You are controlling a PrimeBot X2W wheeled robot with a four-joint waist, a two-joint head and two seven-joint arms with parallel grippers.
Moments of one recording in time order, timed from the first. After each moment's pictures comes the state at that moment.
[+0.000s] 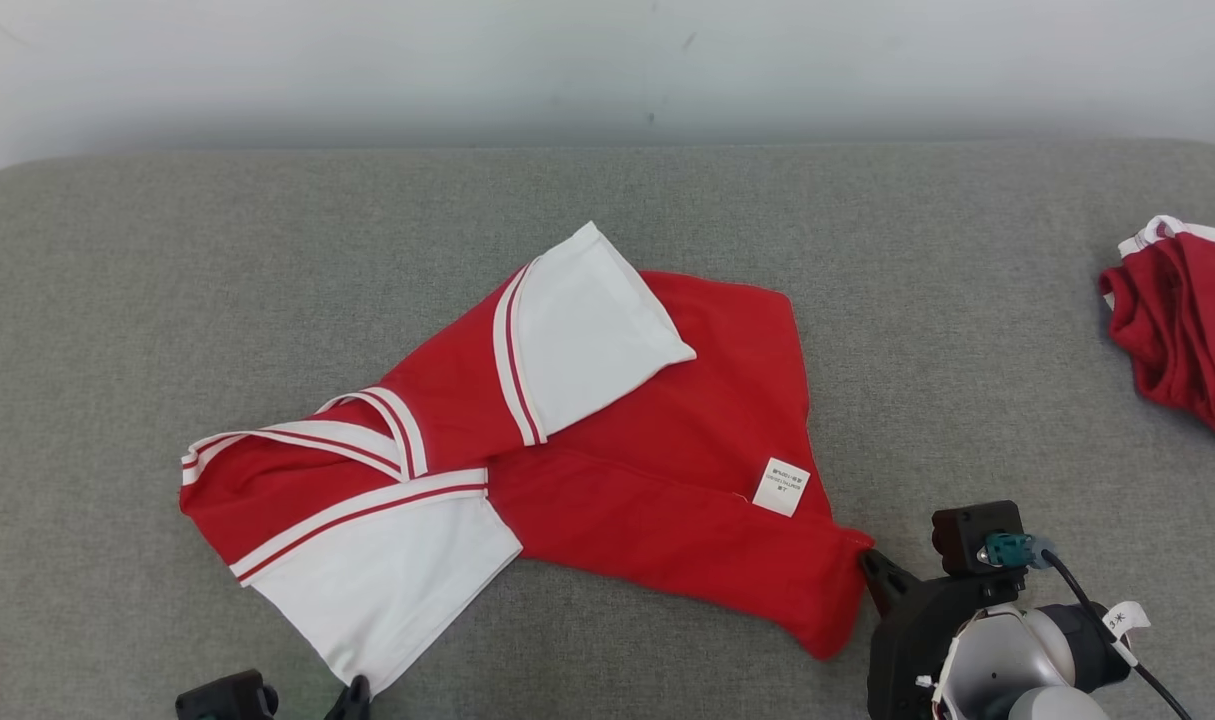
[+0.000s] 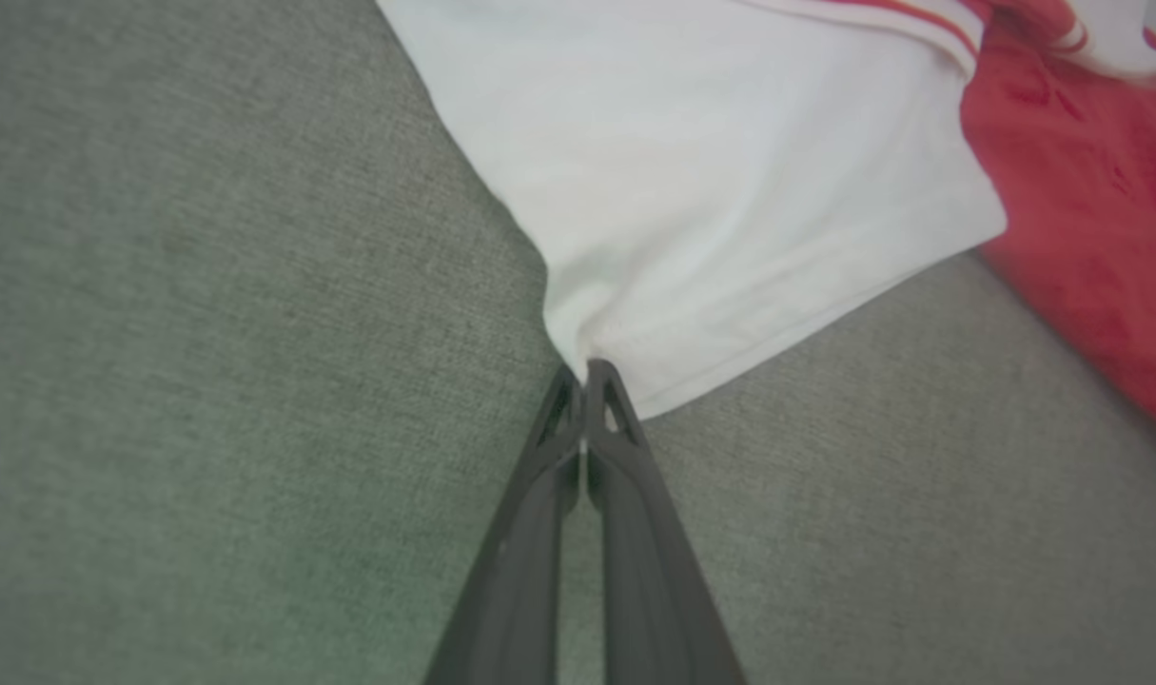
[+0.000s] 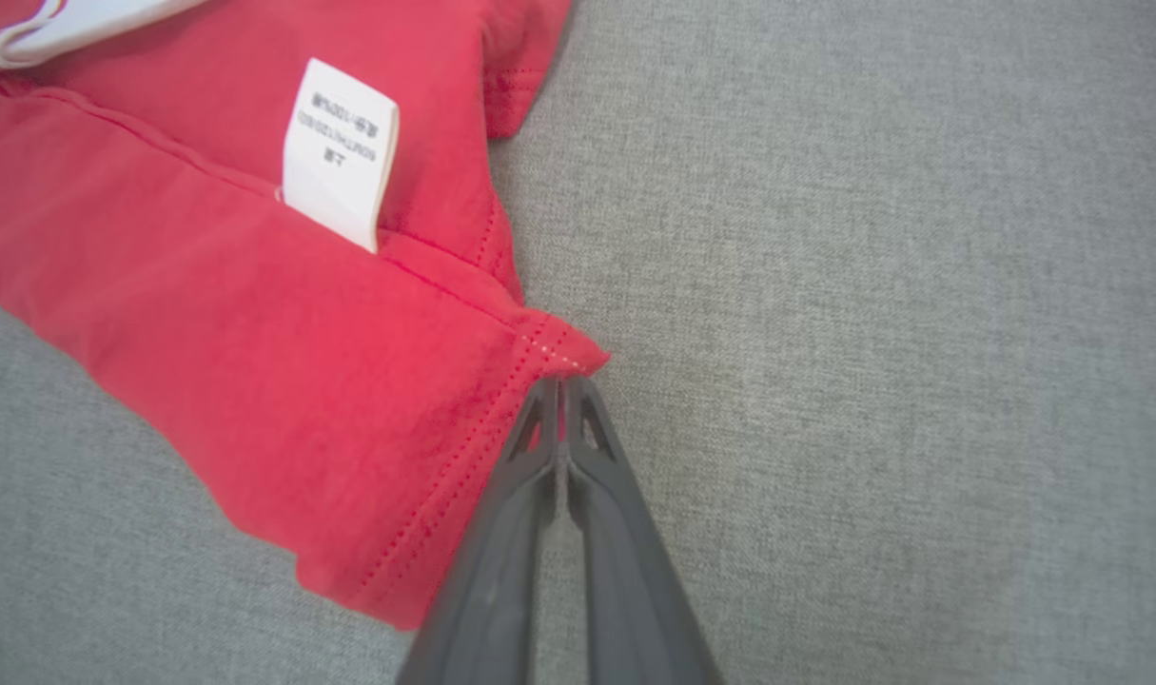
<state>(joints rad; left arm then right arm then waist) 0.00 0.29 -0.38 0.10 -0.81 0.34 0.14 -0.11 -0.05 0.07 0.10 0.11 0.13 0.53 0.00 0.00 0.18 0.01</state>
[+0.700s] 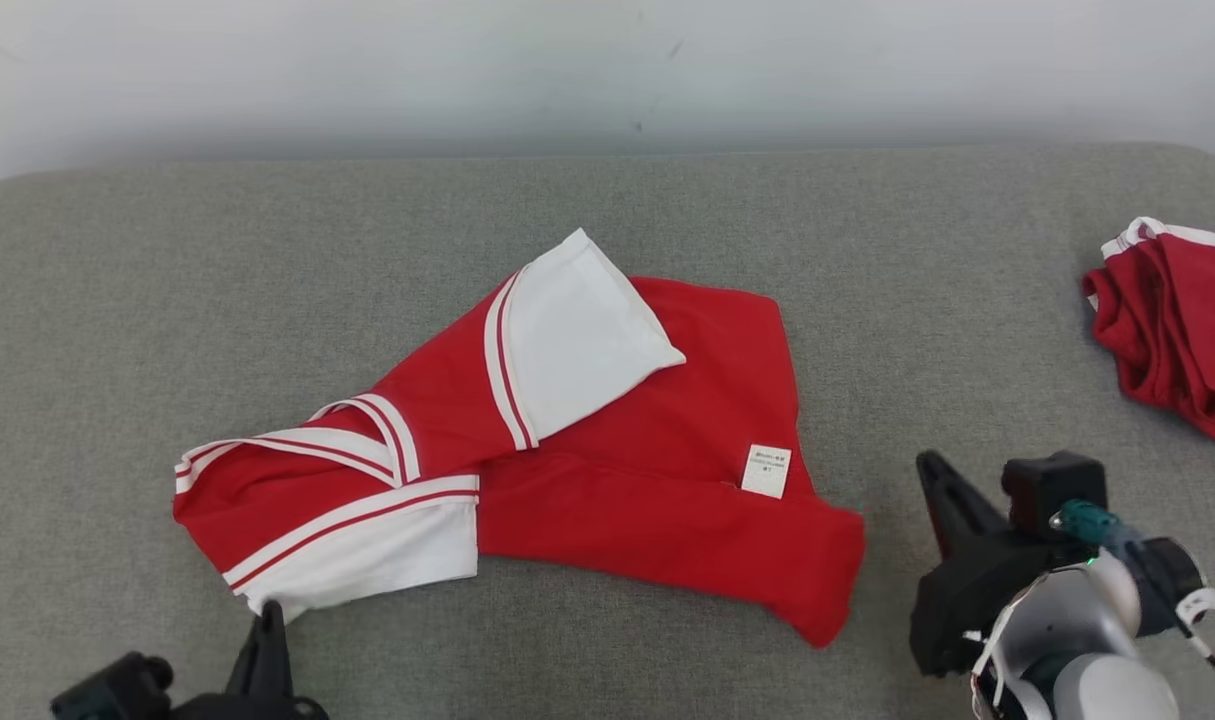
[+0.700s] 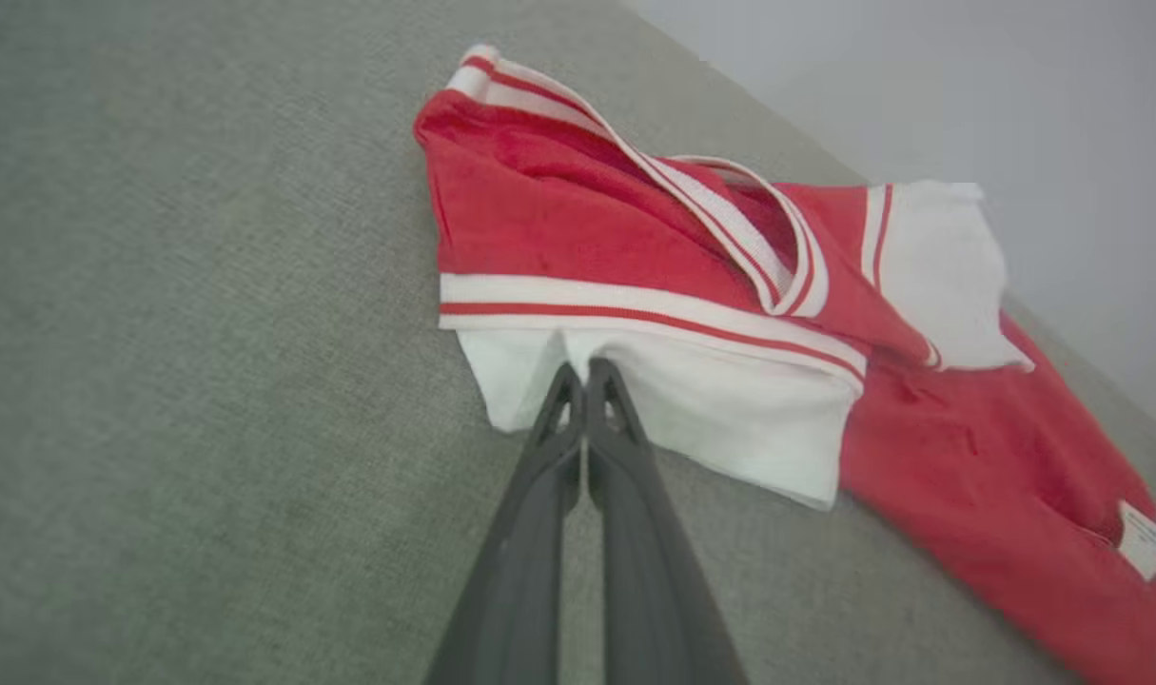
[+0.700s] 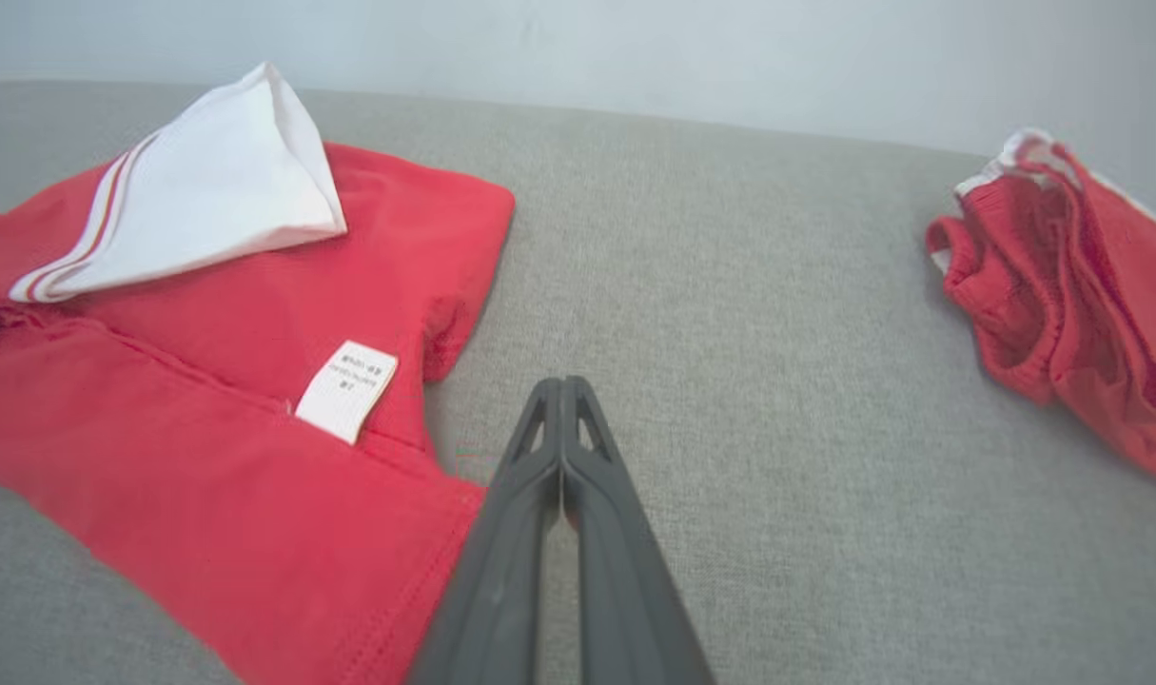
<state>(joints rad) 0.00 0.29 -0.25 0.04 -0.86 0.31 -0.03 -0.12 -0.05 0.01 -0.03 0.01 0.13 0.40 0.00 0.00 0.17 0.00</state>
